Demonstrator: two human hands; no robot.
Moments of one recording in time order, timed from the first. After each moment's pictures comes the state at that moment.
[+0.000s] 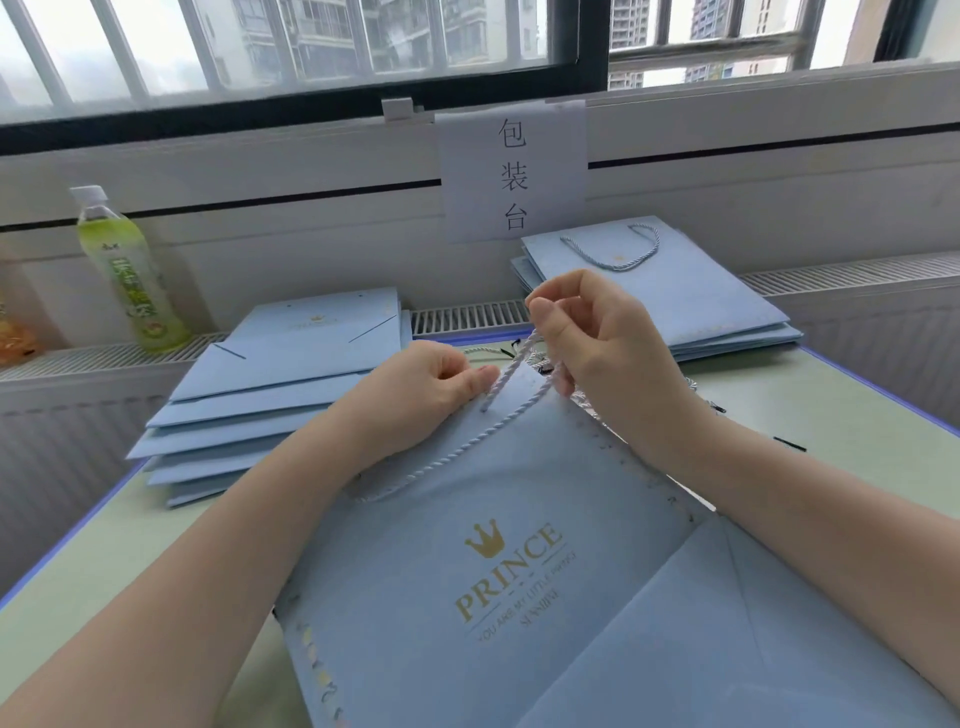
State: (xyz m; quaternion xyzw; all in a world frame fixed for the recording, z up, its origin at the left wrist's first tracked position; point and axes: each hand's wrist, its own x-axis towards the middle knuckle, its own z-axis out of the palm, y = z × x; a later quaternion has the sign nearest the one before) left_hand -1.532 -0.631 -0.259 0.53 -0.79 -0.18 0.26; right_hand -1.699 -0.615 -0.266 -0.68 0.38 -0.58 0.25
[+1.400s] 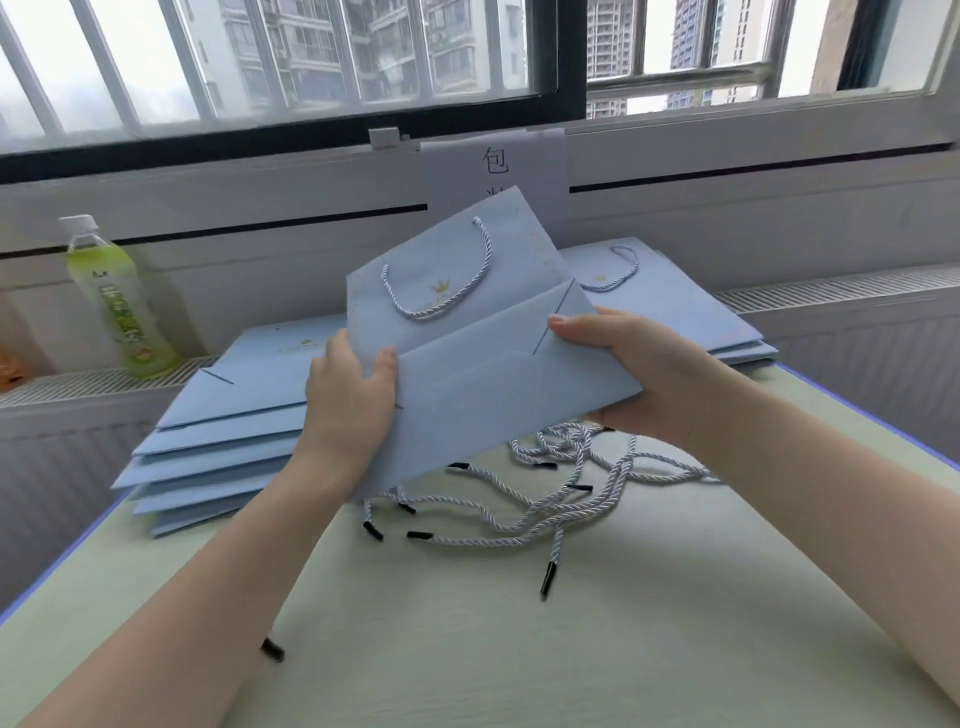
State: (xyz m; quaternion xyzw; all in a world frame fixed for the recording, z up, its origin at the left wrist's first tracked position) left_hand -1.512 -0.658 -0.278 0.64 -0.59 -0.14 0.47; right_hand -1.733 -0.628 -0.251 -0.45 0.33 -0.50 0.66
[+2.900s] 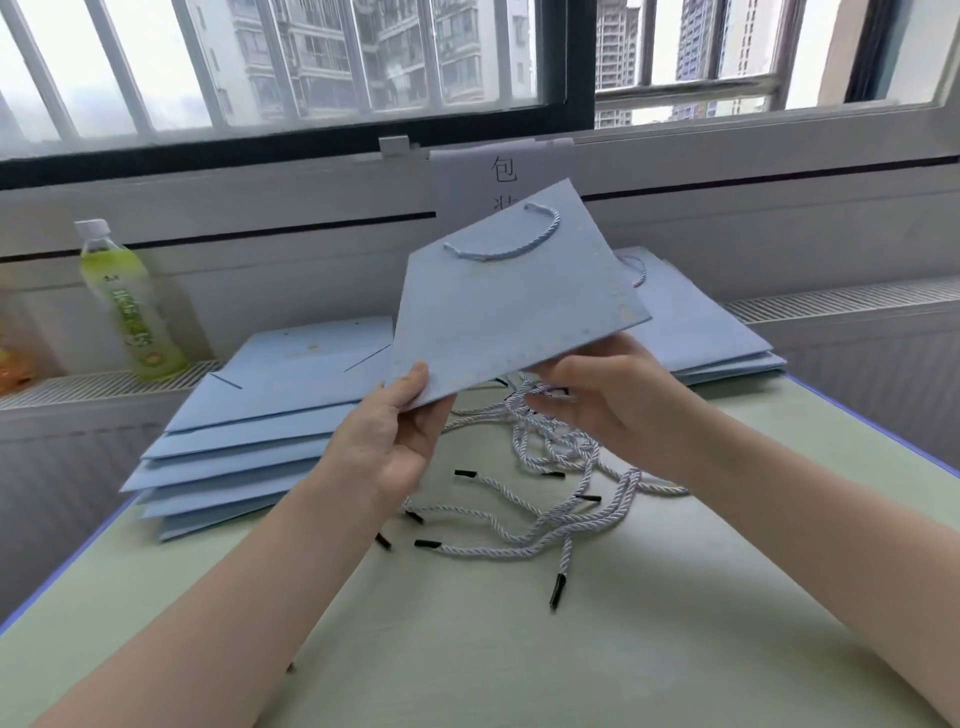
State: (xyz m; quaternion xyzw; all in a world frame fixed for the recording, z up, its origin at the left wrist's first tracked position) left_hand -1.541 -0.641 -0.271 0.29 -0.20 -0.68 0.65; right_hand -1.719 -0.628 -0.262 -0.51 0.27 -0.54 0.61
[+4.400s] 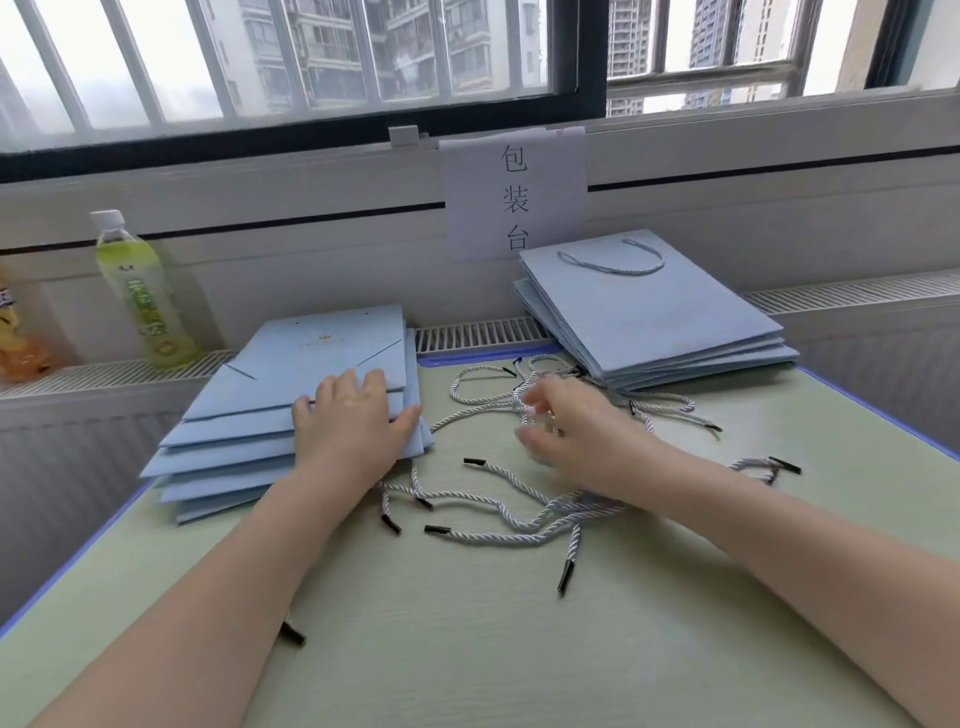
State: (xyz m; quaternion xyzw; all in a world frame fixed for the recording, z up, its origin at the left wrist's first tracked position) left_hand -1.490 -0.665 -0.303 0.72 -0.67 0.11 0.13; right_hand -1.707 -0.639 -0.306 -0.78 0.56 -0.24 0.12
